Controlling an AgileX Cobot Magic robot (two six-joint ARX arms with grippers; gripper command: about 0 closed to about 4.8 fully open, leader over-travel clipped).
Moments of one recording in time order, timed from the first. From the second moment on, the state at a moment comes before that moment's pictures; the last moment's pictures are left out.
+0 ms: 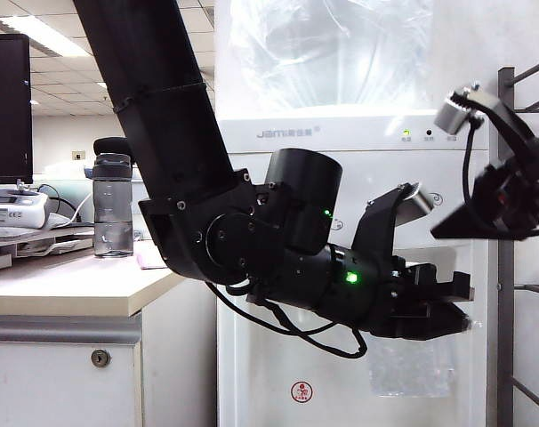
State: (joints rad) left arm -0.84 2.33 1.19 0.85 0.40 -0.07; right arm 0.13 1.41 0.50 0.40 -0.54 -0.64
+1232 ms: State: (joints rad) left arm -0.84 2.33 1.18 0.86 0.42 -0.07; right arm 0.13 1.50 0.50 0.46 -0.60 -0.62
